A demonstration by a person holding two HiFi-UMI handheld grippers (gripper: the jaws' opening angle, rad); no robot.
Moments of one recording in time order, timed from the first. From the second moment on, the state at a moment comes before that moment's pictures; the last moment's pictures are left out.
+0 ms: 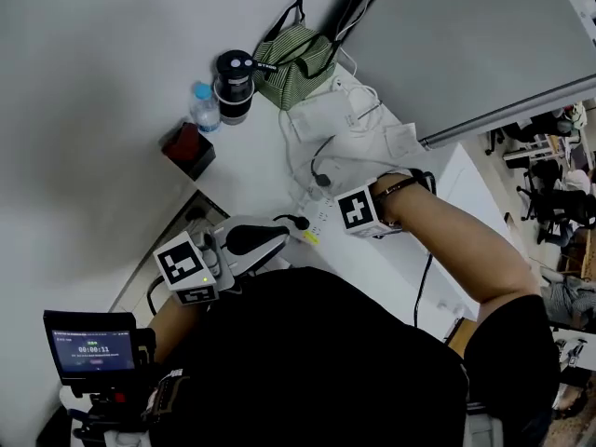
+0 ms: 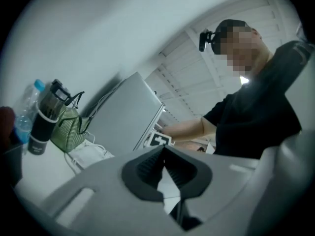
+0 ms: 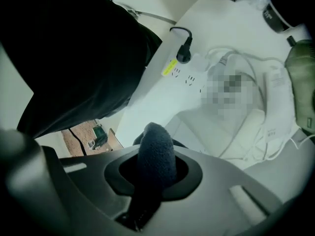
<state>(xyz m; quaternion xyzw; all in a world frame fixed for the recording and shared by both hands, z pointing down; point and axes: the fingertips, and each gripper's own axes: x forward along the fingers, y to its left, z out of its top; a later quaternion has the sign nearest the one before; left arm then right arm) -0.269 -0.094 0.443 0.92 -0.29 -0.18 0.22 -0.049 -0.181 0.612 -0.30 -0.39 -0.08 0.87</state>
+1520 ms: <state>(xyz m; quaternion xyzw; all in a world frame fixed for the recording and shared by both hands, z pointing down) 0.151 -0.112 0.281 0.98 -0.09 -0.02 0.19 0.514 -0.189 0.385 0.46 -0.87 0.16 0.04</state>
